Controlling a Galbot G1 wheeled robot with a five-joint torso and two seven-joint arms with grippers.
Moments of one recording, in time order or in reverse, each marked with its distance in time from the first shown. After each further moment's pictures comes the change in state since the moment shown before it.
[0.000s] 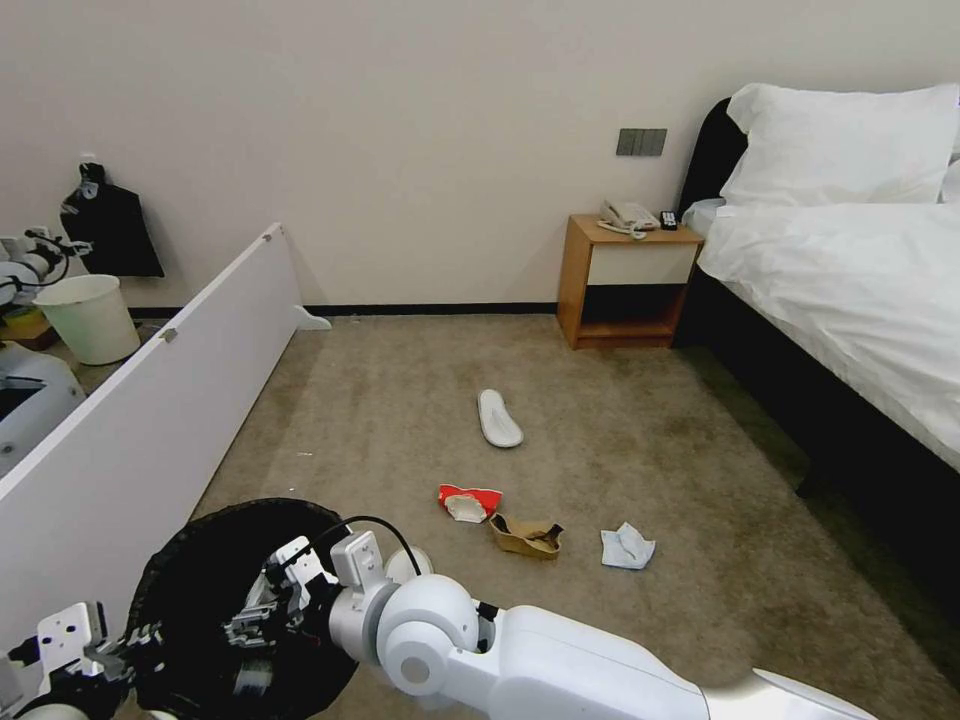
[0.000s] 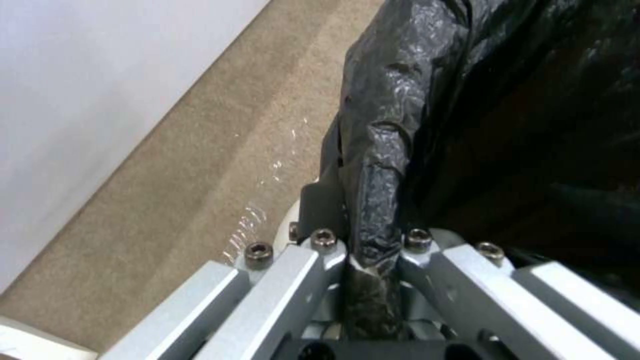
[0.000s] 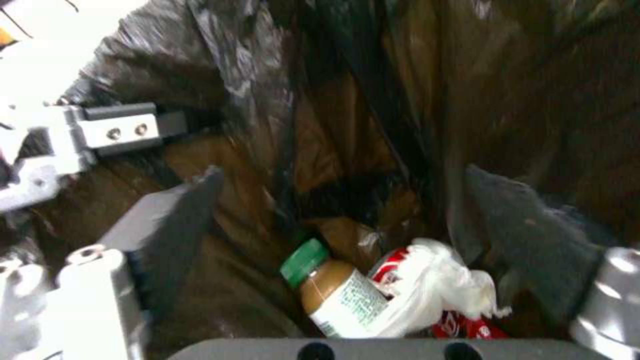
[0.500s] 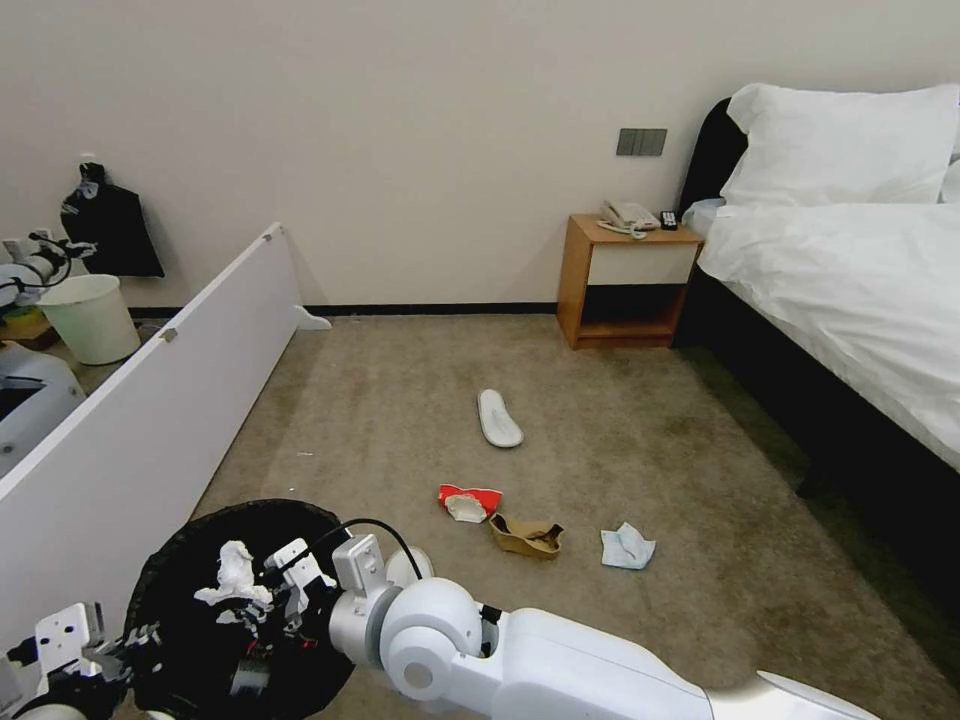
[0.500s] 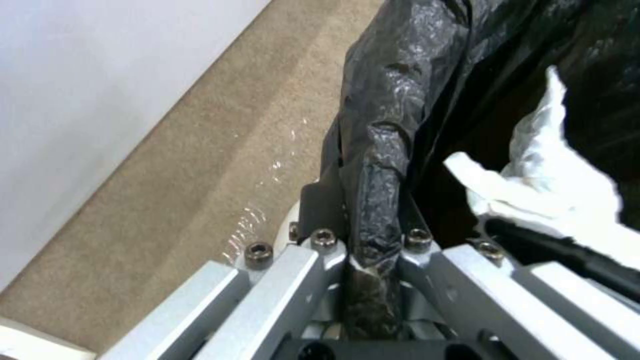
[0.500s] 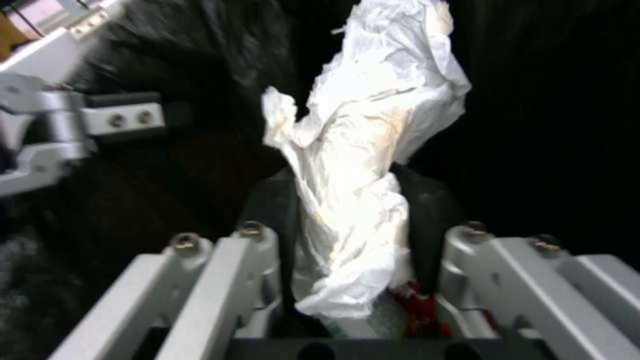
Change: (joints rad) left arm -0.001 -0.003 -0.006 0.000 -0.008 0.000 0.001; right arm -0.001 -0.001 -0.011 -0.018 -0.010 0.014 -0.028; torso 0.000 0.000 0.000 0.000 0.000
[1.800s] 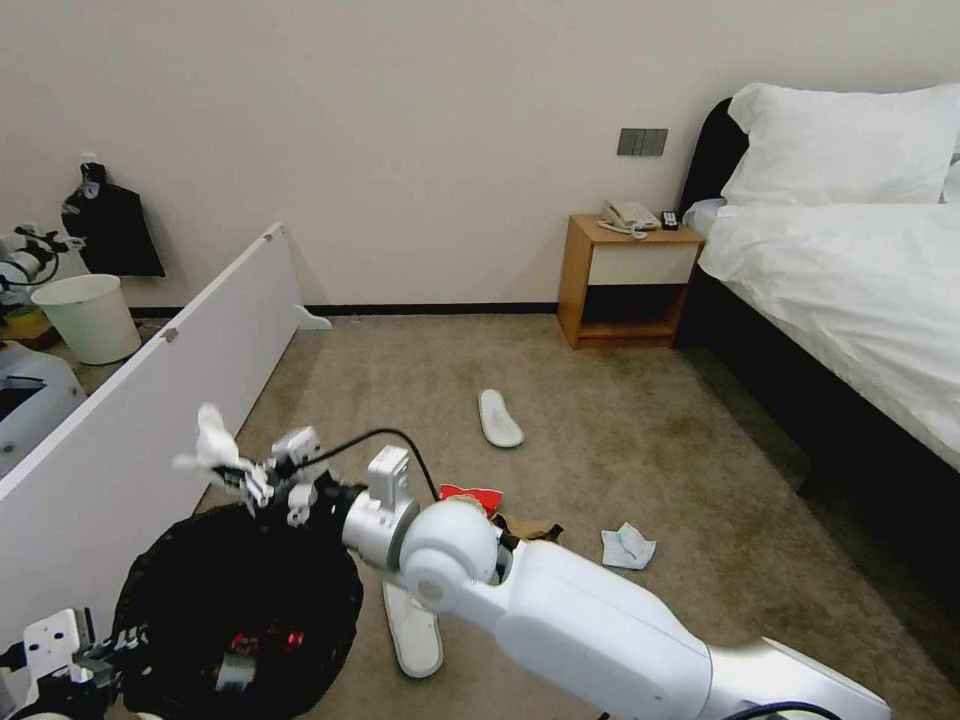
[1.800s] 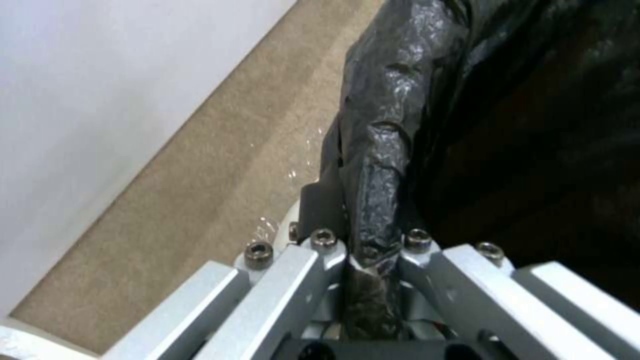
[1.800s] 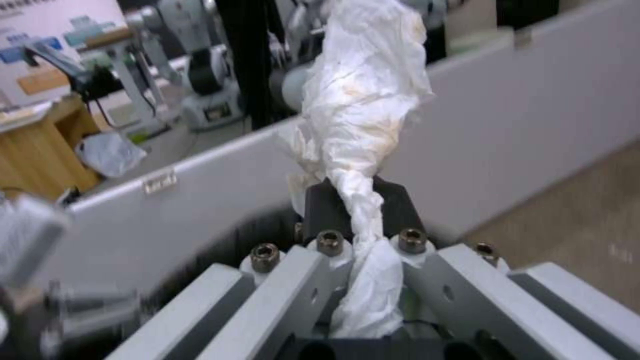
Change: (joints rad) left arm -0.009 -0.026 -0.016 0.016 0.059 0.001 0.036; right arm 0.048 -0.013 0.105 -0.012 -0.174 0.209 -0.261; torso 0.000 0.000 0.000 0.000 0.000
